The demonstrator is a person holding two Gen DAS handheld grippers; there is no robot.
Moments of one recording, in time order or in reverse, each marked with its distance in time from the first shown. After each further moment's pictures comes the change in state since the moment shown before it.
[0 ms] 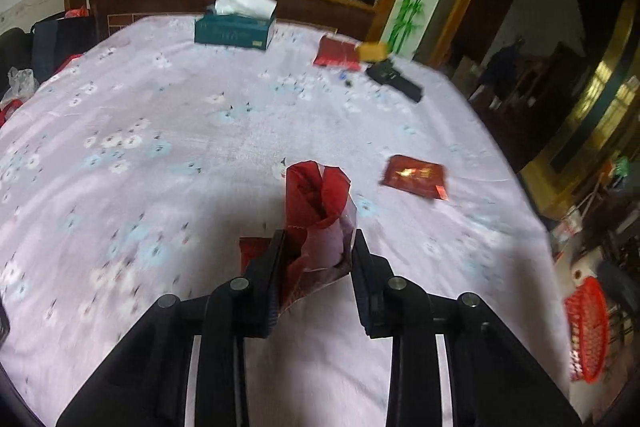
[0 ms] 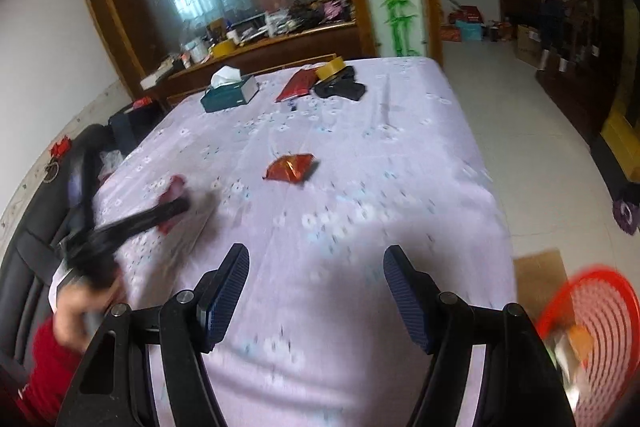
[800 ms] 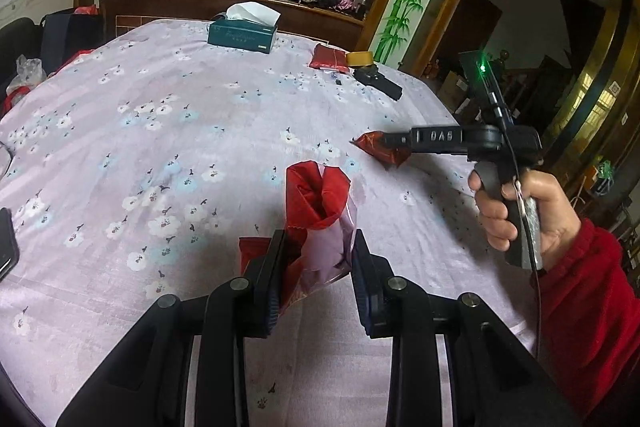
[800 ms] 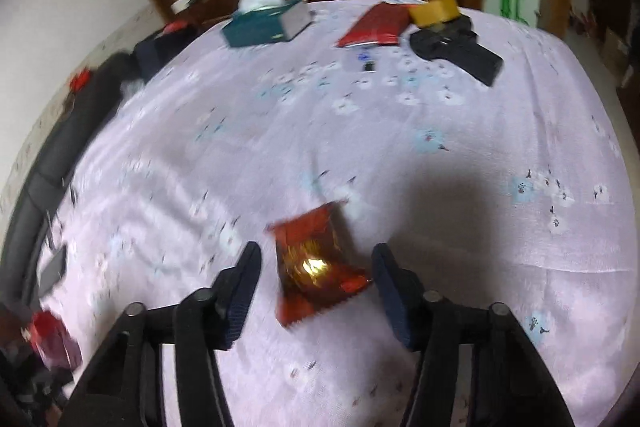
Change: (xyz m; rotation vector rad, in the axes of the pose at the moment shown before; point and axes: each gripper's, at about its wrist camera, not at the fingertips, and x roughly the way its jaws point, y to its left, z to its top) left arm -0.052 0.010 -0.055 -0.012 -0.051 -0.032; right arm 0.208 0.039 0.082 -0.205 0.253 0.158
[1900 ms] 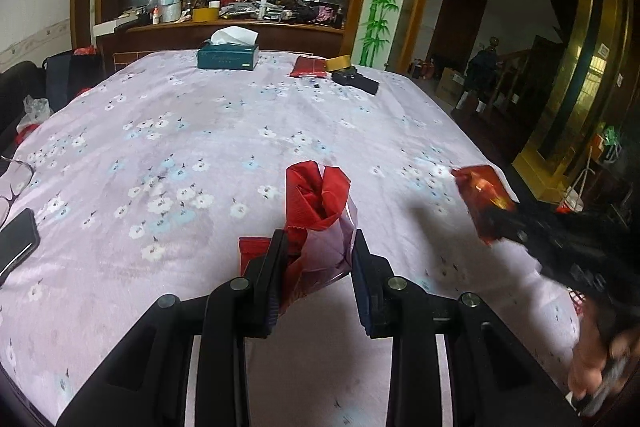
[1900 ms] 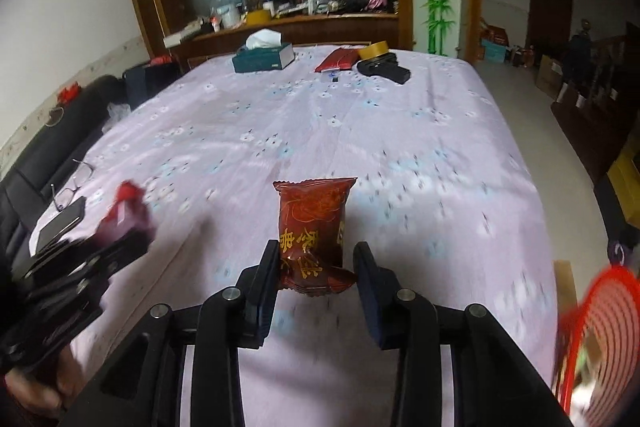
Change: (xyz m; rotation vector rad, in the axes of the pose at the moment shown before) left arm -0.034 -0.050 -0.048 0.129 -0.074 0.055; right arm -0.159 0.084 -0.185 0.060 -0.238 -0.199
